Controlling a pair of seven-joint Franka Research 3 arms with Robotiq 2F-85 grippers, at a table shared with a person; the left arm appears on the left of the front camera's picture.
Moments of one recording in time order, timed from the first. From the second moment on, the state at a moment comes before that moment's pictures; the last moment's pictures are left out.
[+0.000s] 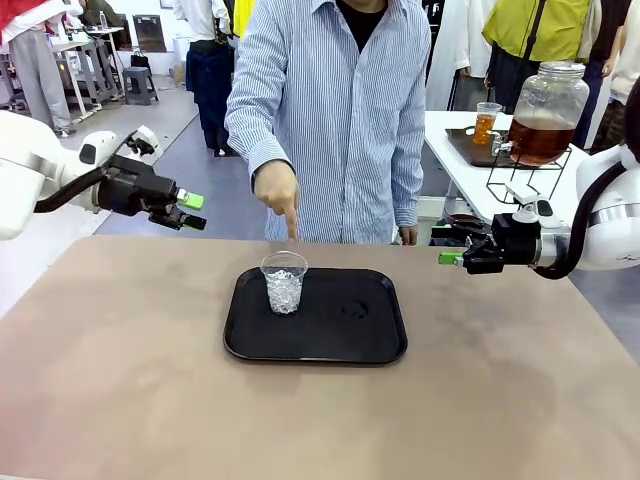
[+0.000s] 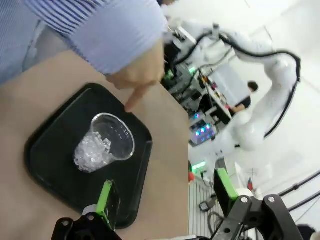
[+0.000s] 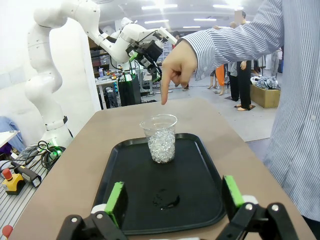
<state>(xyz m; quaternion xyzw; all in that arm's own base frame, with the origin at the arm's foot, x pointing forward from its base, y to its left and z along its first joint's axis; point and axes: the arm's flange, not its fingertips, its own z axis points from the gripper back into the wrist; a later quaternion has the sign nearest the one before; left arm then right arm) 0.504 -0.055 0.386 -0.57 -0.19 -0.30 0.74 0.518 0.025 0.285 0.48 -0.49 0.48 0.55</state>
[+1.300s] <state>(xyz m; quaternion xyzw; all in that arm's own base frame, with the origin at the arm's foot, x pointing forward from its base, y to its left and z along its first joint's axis) 0.489 -0.061 0.334 -0.45 -0.40 -0.49 0.63 0.518 0.025 0.285 0.48 -0.49 0.48 0.55</state>
